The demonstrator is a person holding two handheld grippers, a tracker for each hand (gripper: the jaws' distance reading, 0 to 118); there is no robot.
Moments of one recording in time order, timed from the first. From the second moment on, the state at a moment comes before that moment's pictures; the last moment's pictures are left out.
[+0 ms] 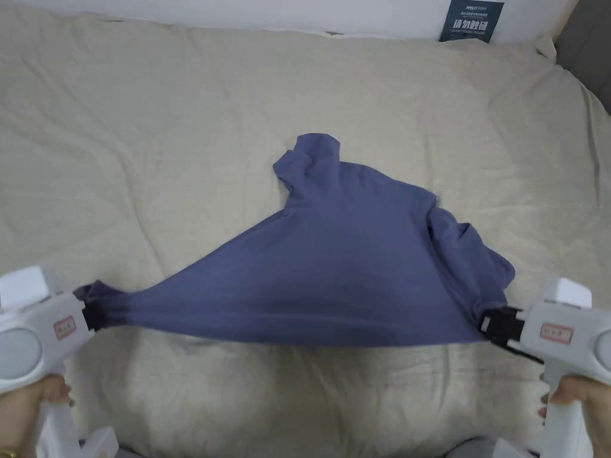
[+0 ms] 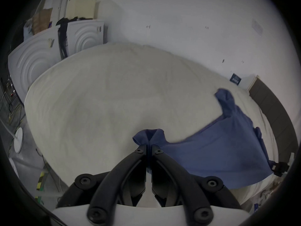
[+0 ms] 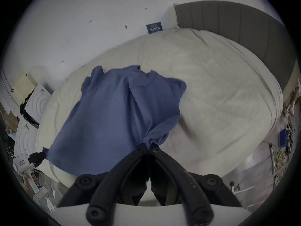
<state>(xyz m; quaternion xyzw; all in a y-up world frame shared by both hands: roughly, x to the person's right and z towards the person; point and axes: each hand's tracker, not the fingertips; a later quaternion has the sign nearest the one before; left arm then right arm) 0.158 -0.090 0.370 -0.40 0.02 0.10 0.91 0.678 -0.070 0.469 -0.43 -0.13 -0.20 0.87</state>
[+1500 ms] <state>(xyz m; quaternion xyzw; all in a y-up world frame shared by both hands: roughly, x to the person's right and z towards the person) 0.225 0.046 0.403 -0.18 -0.07 0.00 0.98 0.586 0.057 0.506 -0.13 -0.10 -0.02 0.99</state>
